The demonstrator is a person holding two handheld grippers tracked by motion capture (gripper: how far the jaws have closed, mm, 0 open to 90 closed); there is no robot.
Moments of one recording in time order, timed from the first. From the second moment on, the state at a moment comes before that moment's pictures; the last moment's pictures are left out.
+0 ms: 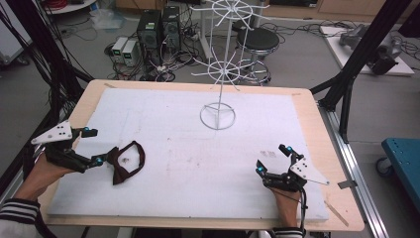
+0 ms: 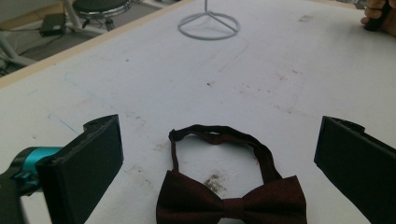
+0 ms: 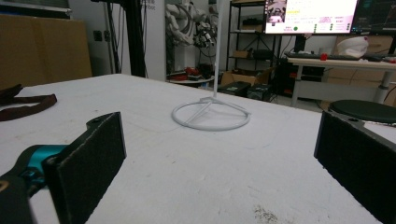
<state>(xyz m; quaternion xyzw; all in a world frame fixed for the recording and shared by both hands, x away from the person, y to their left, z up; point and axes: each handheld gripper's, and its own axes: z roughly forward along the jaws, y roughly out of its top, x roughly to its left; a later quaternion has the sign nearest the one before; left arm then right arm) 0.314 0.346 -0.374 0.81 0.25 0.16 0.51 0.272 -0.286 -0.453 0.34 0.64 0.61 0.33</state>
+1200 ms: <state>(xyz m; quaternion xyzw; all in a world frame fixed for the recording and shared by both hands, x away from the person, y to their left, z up) 0.375 0.332 -0.379 0.89 0.25 0.03 0.37 0.272 -0.286 -0.453 0.34 0.63 0.62 0.32</state>
